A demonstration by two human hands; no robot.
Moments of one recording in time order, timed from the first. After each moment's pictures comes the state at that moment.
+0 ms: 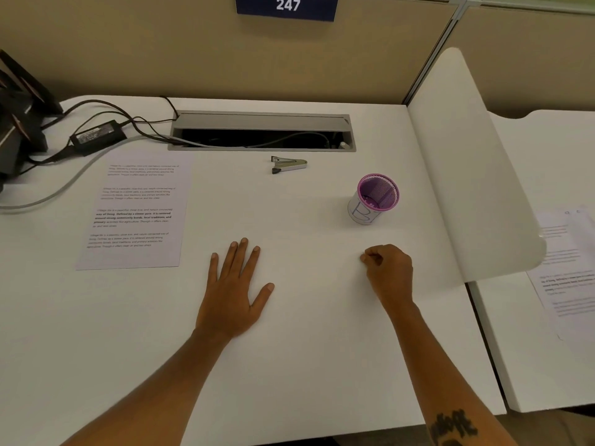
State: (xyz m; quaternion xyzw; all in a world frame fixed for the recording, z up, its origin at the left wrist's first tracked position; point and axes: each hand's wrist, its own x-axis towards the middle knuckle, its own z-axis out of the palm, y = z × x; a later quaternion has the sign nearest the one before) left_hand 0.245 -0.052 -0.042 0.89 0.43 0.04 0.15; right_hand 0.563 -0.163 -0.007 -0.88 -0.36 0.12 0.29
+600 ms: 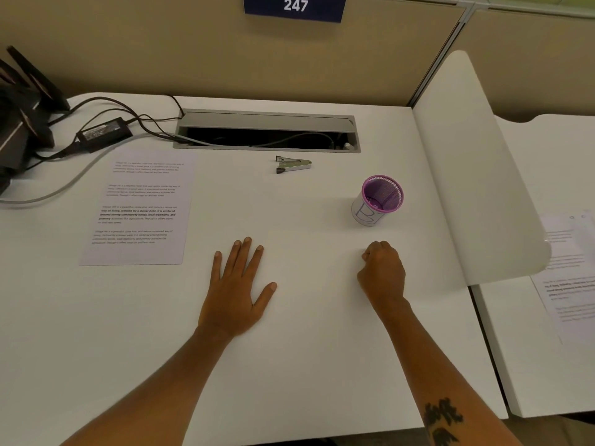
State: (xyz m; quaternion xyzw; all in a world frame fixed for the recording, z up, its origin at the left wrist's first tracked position) left_hand 0.245 -0.053 -0.042 0.89 0.43 0.05 0.14; right_hand 0.545 -0.146 -0.005 -0.90 -0.40 0.10 0.12
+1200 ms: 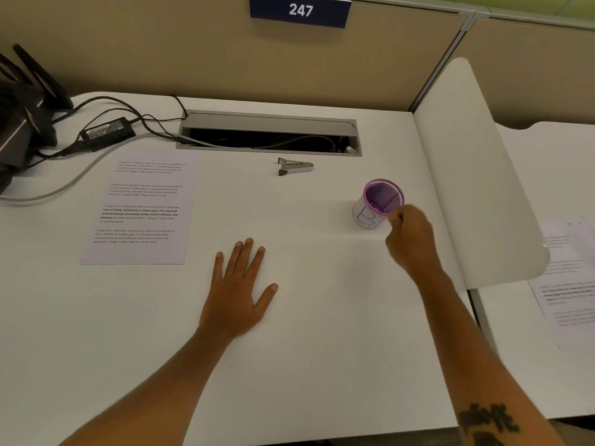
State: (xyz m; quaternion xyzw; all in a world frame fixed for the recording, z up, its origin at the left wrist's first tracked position) left_hand 0.245 -0.053 -0.041 0.89 0.43 0.05 0.15; right_hand 0.589 -0.114 0.077 -0.88 -0.39 0.11 0.25
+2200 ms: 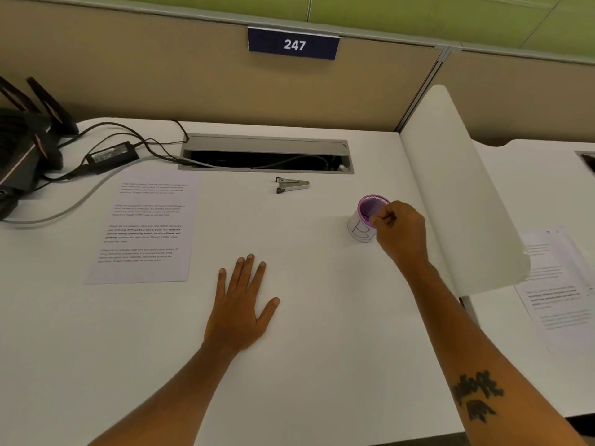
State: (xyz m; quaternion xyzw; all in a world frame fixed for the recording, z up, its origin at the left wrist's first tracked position) left_hand 0.244 -0.053 -0.047 0.89 0.42 0.06 0.16; right_hand 0.593 -0.093 0.087 -0.85 -0.42 0.02 0.31
